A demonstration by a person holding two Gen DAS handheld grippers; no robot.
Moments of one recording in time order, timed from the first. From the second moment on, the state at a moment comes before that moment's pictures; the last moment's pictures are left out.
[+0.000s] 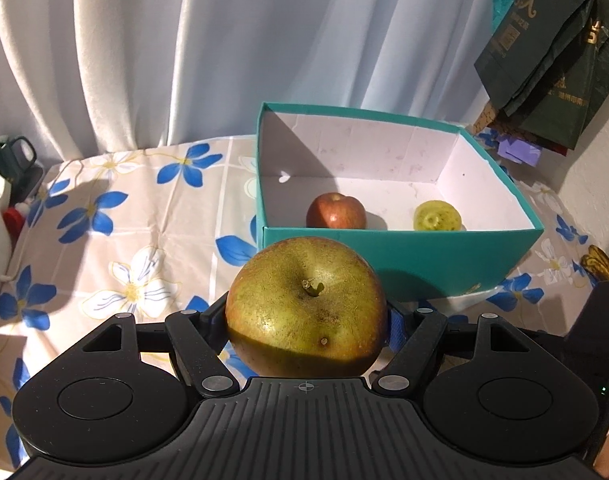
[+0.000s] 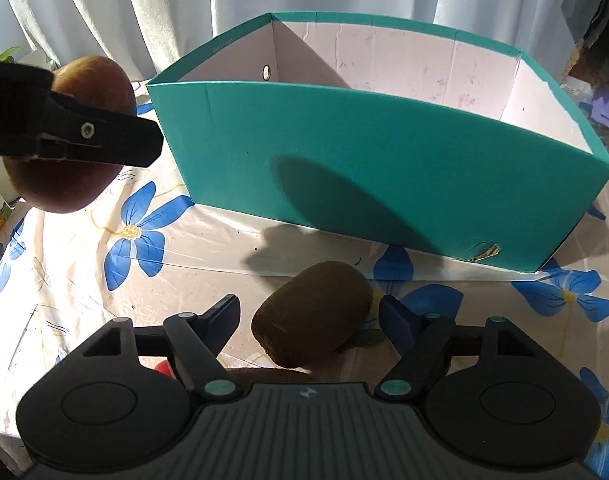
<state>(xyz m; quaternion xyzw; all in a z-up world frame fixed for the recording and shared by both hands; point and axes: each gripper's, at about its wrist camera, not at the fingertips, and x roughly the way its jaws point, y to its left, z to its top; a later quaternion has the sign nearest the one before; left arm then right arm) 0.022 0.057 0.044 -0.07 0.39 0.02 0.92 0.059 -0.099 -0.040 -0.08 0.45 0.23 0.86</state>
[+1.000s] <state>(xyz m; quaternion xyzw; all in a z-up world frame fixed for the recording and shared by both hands) 0.052 0.022 0.077 -0.02 0.38 0.00 0.92 0.046 -0.187 0.009 0.02 0.38 0.12 0.91</state>
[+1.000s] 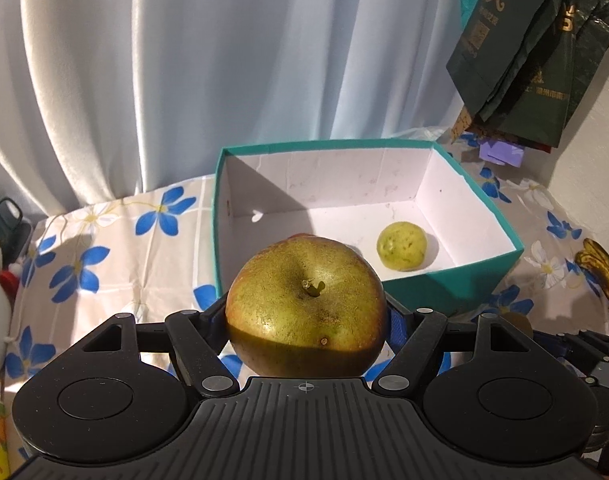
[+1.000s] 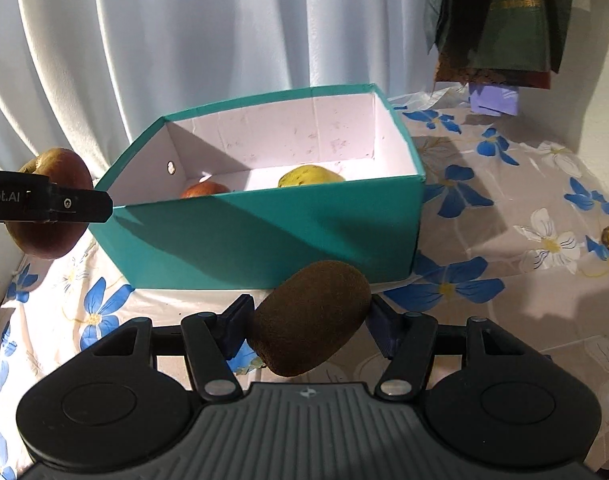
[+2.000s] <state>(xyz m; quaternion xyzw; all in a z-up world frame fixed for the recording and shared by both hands) 0.131 0.001 0.067 0.02 0.39 0.01 0.92 0.033 -0.236 0.027 0.07 0.35 0.06 0.93</state>
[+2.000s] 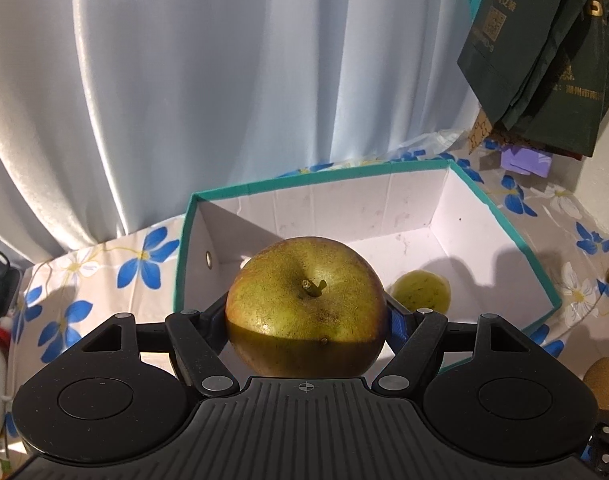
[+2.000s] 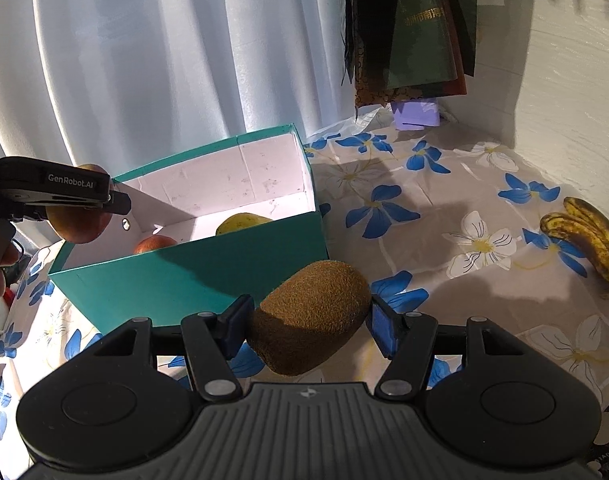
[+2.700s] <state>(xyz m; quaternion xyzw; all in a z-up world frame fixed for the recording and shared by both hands) 0.166 -0.002 0.029 0.02 0.44 0.01 0.90 0.041 -0.237 0.028 0.08 0.35 0.05 0.93</state>
